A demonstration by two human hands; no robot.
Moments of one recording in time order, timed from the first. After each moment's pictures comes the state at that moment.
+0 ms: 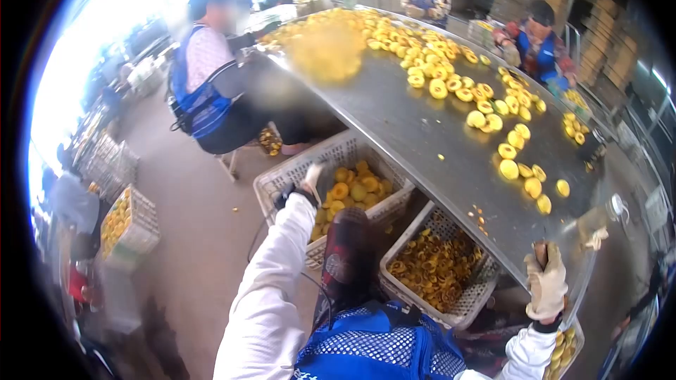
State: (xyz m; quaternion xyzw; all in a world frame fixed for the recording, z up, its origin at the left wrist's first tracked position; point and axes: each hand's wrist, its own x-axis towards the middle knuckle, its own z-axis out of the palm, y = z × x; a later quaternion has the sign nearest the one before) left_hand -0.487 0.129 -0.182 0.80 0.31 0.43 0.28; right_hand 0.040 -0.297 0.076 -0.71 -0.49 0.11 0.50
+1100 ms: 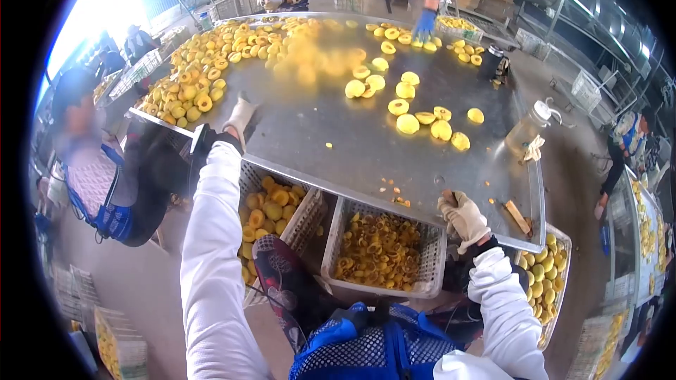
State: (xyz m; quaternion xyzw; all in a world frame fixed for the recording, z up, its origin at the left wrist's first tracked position) left_hand -0.257 0.227 0.071 0.73 0.54 0.23 0.34; right_hand 0.059 -0.252 0.020 -0.79 -0.29 0.32 0.43
